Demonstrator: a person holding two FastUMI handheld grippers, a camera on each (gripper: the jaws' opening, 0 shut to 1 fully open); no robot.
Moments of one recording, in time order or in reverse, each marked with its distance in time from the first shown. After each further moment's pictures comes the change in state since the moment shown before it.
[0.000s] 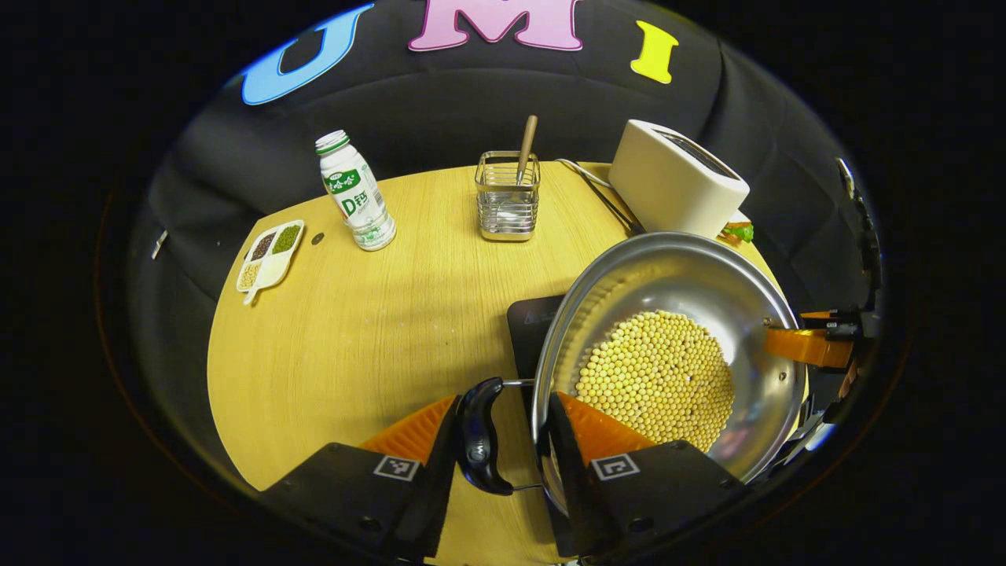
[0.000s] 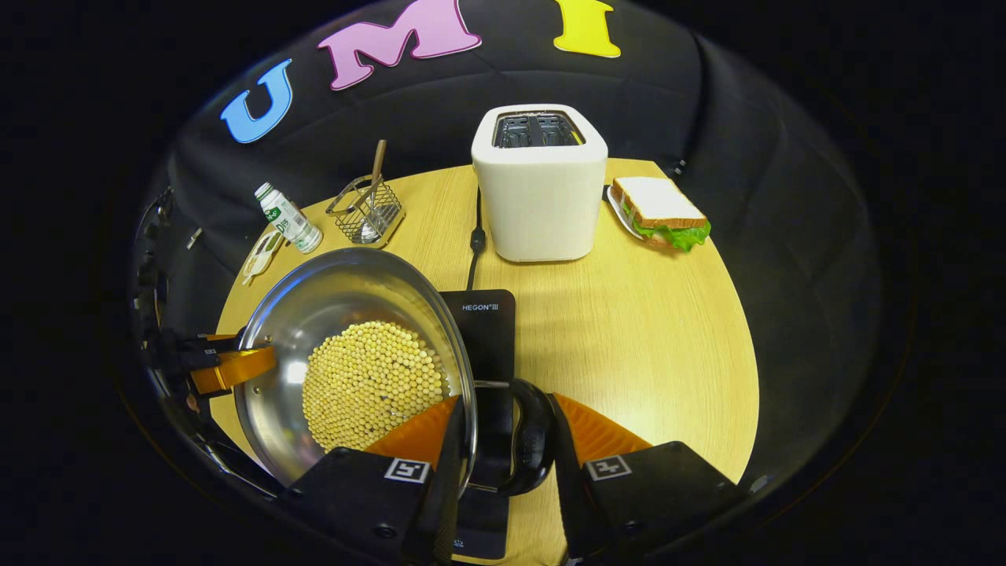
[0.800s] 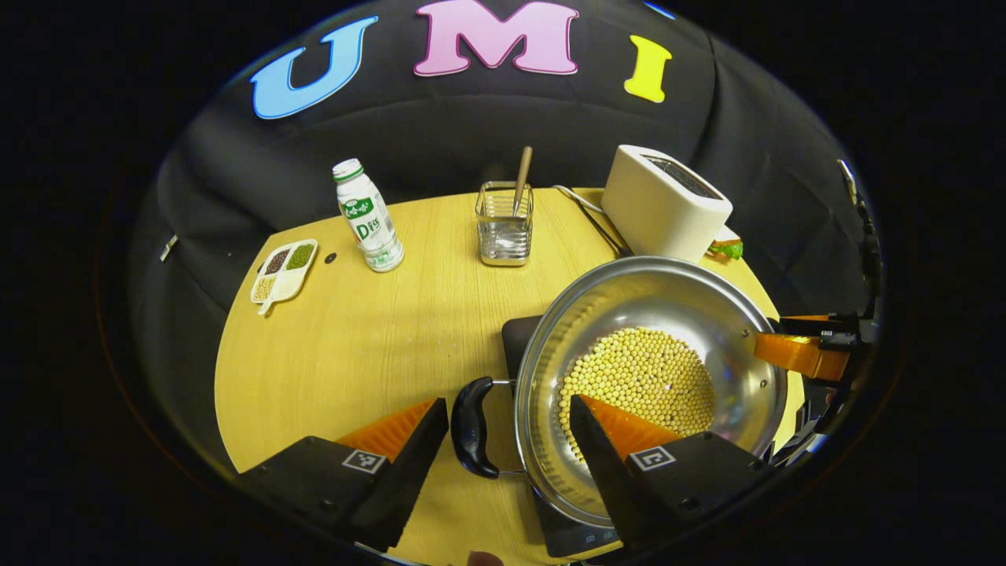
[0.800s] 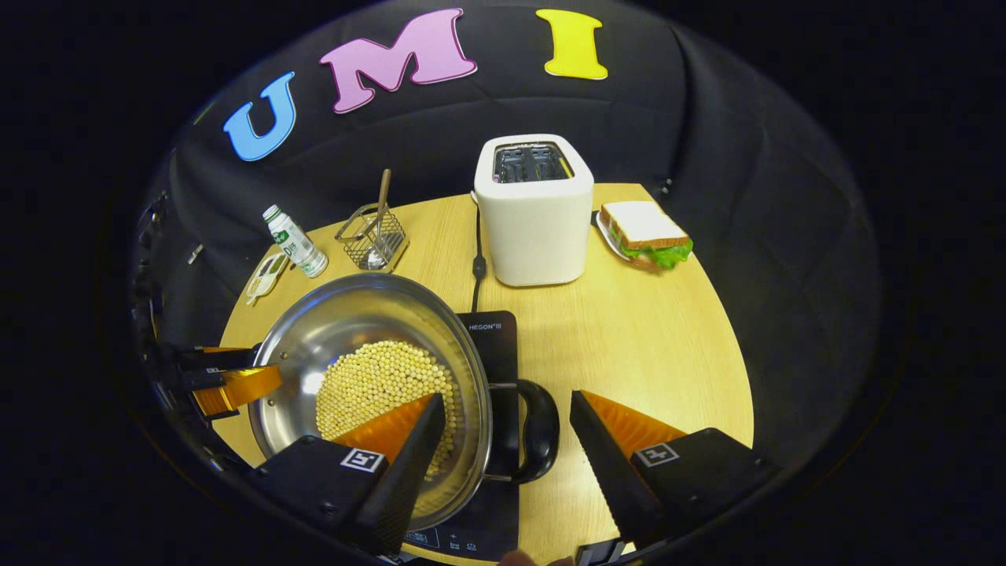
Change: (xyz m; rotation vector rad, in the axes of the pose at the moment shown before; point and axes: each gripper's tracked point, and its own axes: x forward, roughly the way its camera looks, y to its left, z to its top) left arm -0.037 -0.005 0.015 0.001 -0.112 0.005; right arm -0.033 0.006 0.019 0.031 -0.141 -0.031
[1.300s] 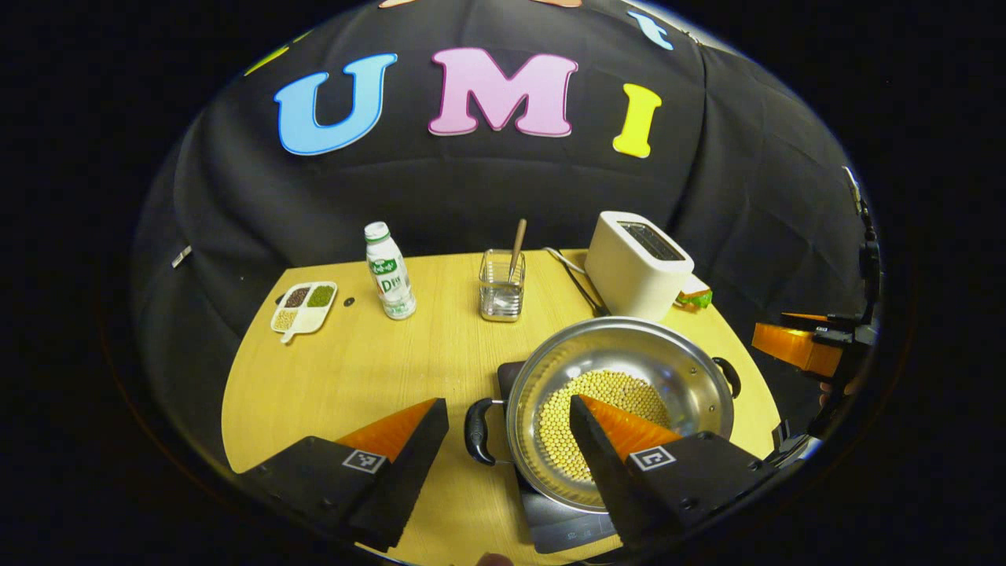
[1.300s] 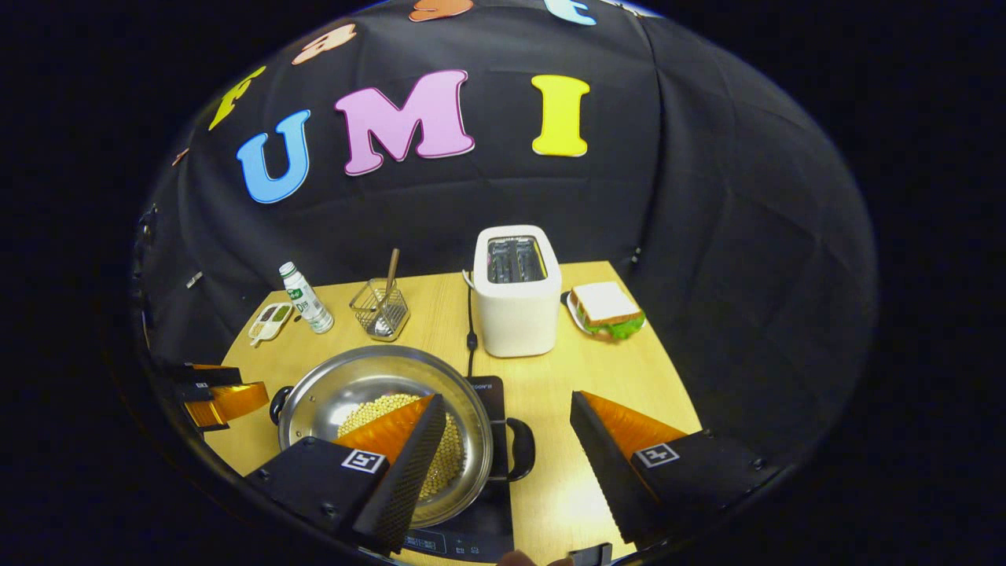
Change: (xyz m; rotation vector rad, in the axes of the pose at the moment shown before) left arm -0.083 -0.001 0.043 -0.026 -0.217 -0.018; right arm -0.084 -0.002 0.065 -0.041 -0.283 -0.096
